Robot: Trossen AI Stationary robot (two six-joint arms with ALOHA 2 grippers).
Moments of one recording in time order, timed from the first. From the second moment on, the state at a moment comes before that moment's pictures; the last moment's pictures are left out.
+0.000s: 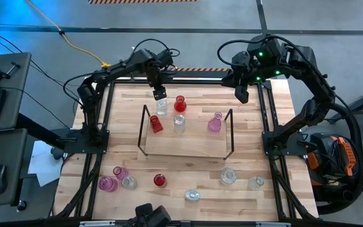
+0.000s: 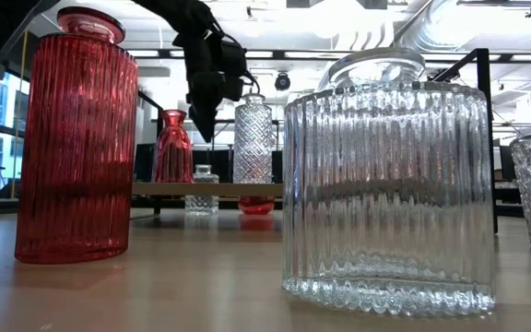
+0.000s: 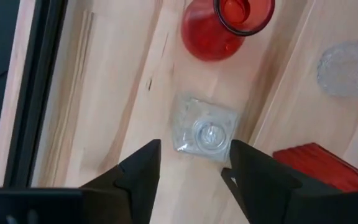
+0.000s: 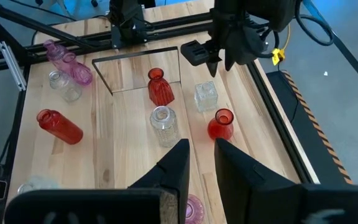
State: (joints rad) left arm 0.65 1.94 1.79 -1.27 0.13 0.35; right arm -0.34 1.52 2.24 -1.43 -0.15 -0.06
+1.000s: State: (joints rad) left arm 0.65 1.94 1.65 -1.14 0.15 0.24; right arm -0.34 1.52 2.24 -1.44 -0.15 -0.07
